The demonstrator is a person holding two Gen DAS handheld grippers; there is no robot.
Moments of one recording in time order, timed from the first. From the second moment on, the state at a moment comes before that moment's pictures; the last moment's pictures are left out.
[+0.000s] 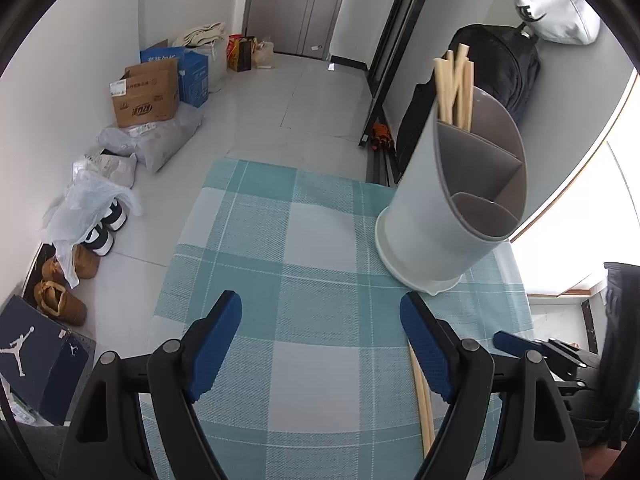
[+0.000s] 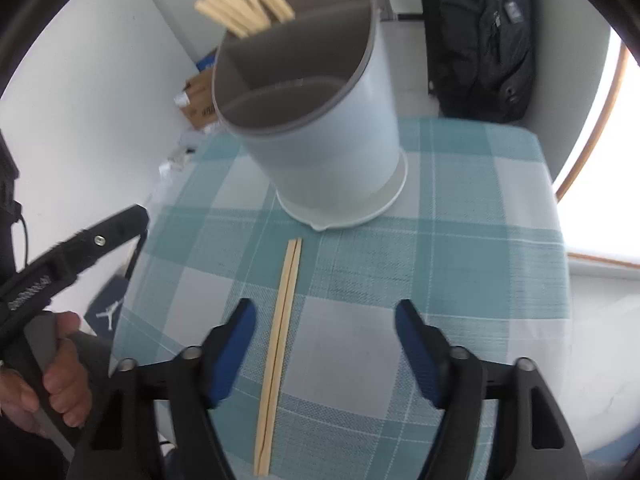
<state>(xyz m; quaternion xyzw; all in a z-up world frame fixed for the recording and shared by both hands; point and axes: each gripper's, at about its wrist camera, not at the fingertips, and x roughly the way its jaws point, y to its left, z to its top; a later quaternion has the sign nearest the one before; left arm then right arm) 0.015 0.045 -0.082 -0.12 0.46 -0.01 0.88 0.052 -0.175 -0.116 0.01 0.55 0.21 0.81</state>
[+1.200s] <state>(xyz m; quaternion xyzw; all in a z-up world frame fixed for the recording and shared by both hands) 0.019 0.095 -0.101 -0.21 0.50 0.01 0.84 0.073 -0.124 -0.140 -0.13 0.59 0.16 0.78</state>
